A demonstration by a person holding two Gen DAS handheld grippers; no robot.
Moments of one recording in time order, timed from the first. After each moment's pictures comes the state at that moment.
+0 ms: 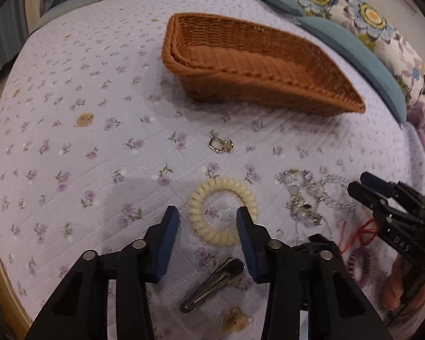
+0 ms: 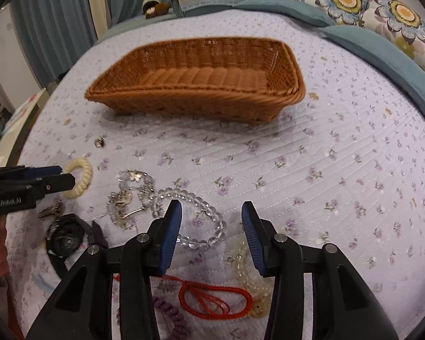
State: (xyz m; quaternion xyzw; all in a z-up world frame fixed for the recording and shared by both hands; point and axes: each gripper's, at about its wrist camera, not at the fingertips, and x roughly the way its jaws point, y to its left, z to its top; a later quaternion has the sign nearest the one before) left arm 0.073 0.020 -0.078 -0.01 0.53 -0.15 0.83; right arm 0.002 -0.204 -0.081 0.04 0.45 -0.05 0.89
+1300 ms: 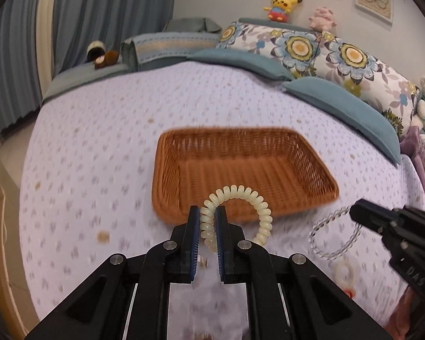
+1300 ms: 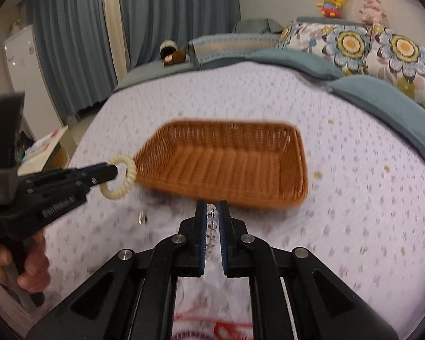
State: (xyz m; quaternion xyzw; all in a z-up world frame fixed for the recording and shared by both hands) left arm 0.100 -0.015 0.024 0.01 0.37 -0.14 0.92; right arm 0.013 -0.197 0.033 0.05 0.31 -0.01 0.95
